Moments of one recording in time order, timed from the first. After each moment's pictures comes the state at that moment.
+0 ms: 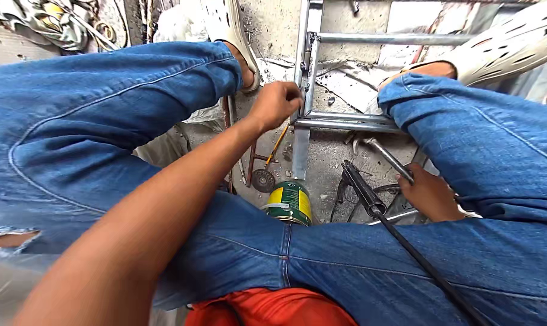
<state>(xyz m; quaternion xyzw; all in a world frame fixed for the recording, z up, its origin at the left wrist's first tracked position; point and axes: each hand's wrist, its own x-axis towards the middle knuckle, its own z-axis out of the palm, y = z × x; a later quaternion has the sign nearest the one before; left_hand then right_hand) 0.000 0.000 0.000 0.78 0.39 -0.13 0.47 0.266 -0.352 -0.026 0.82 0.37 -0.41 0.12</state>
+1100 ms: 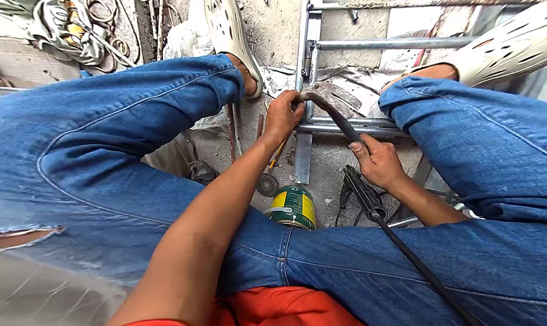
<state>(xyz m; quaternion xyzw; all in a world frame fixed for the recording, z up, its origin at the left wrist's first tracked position) 0.002 -0.033 -0.075 0.80 0.46 0.10 0.37 0.195 -0.239 -0.026 0.73 0.53 -0.35 -0.23</state>
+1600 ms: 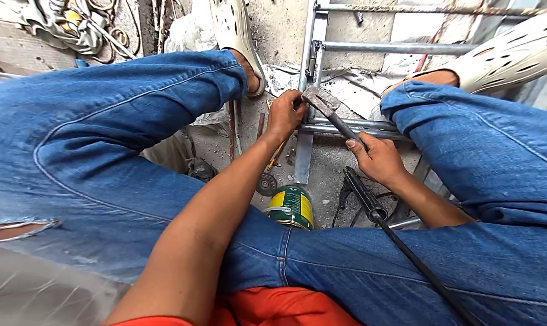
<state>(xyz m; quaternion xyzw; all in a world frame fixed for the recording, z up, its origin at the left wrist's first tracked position) 0.004 -0.030 -0.070 0.79 0.48 0.08 0.39 0.201 -0.224 -0.023 0.75 0.54 -0.35 -0.16</state>
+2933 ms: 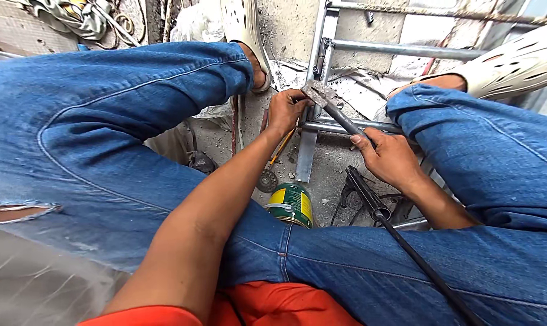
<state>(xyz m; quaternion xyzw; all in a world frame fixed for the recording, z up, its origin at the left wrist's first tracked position) -0.010 -0.027 -0.079 0.74 0.50 0.15 0.43 0.200 -0.204 0.015 0.74 0.56 -0.35 -0.09</state>
